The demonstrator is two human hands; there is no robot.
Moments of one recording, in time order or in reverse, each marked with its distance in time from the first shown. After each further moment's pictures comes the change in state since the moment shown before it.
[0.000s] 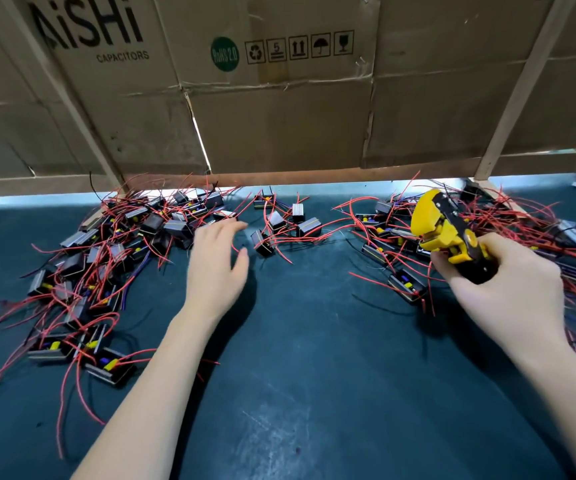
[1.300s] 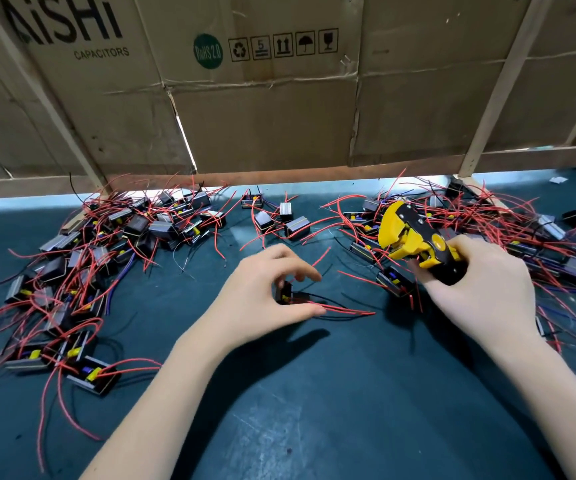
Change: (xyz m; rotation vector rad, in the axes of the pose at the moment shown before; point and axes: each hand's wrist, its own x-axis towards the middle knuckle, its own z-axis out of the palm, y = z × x) left_hand -0.025 0.070 -0.024 -0.421 -0.378 0.289; right_hand -0.001 0.005 0.007 -0.155 -0.077 -0.090
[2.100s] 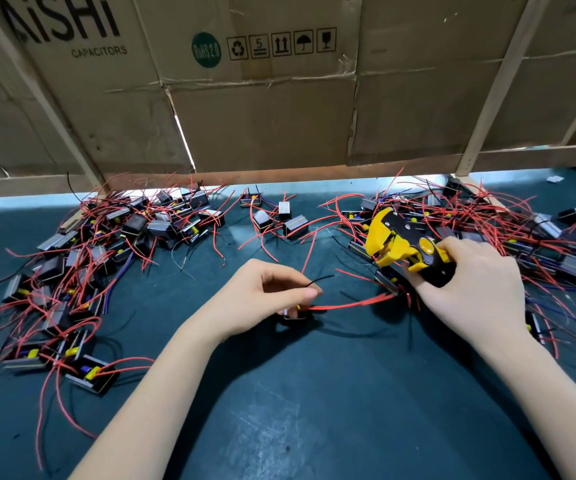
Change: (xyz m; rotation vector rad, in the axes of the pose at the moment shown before) left_hand 0.002 -0.018 0.007 -0.513 -0.209 -0.290; right_hand -0.001 0.005 0.011 -0.115 0.036 -0.066
